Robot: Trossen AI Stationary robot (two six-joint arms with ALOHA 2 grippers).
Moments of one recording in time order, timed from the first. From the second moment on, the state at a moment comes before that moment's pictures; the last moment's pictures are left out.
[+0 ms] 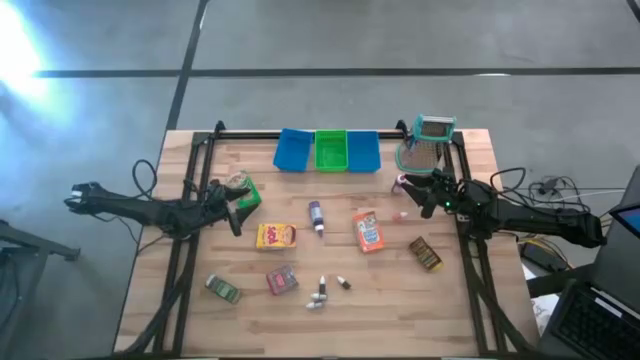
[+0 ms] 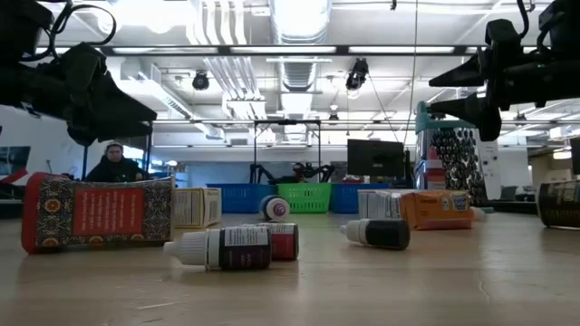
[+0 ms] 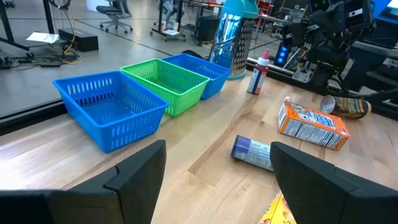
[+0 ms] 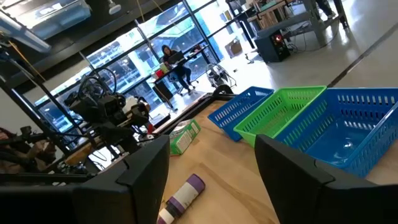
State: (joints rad) left arm -0.19 0.32 0.03 0.02 -0.68 -0.33; right arm -0.22 0.29 0.03 0.29 0.21 0.58
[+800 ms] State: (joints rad) left arm -0.19 0.32 0.03 0.02 -0.68 -0.33; right arm -0.22 0.29 0.03 0.29 0.21 0.58
